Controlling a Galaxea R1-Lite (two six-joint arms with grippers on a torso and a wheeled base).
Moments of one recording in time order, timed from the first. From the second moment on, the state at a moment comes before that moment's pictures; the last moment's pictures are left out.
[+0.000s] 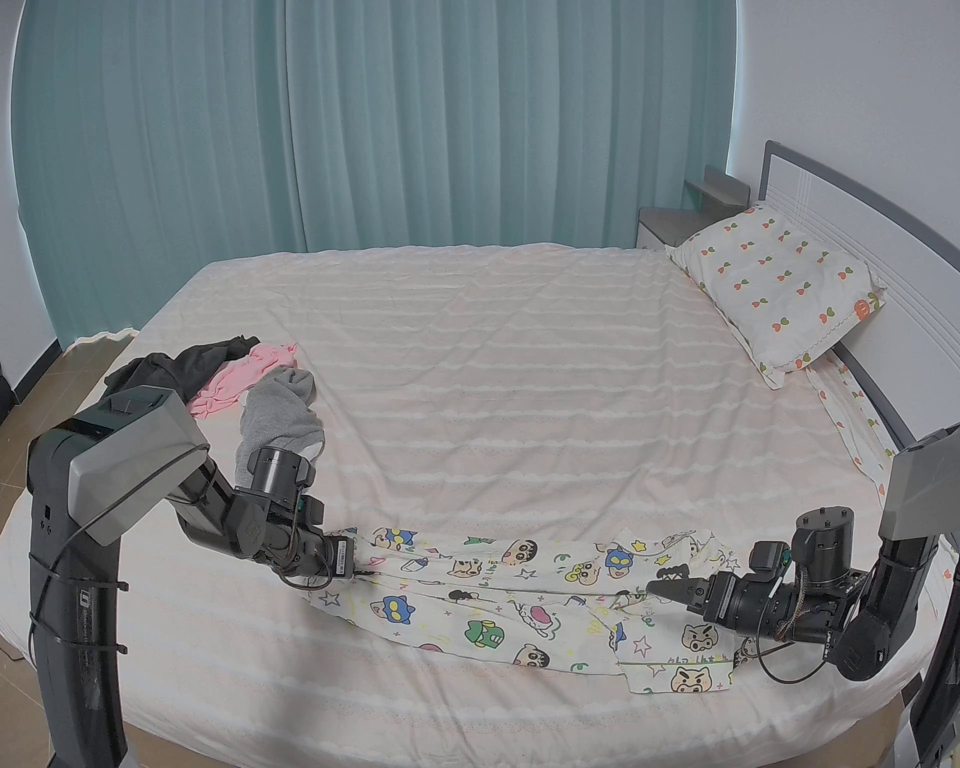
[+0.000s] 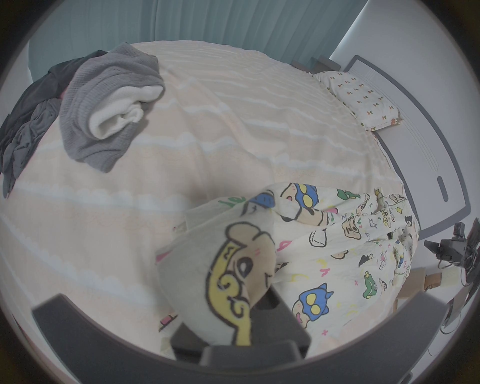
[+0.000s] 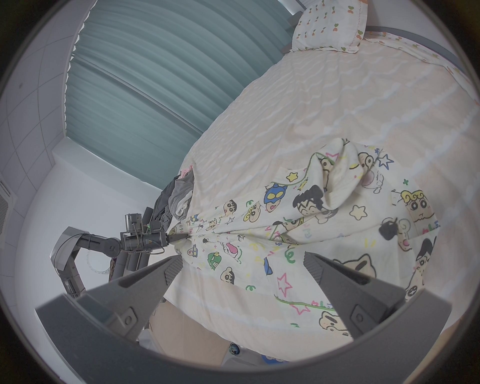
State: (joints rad) left arm -0.15 2.39 -1.10 -0.28 -0.22 -0.14; right arm 0.29 2.12 -0.18 -1.37 0.36 0.69
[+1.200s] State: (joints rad) left arm 0.19 2.12 -0.97 -0.25 -0.38 -0.18; right arm 0.29 2.09 -0.18 -1.37 0.36 0.69
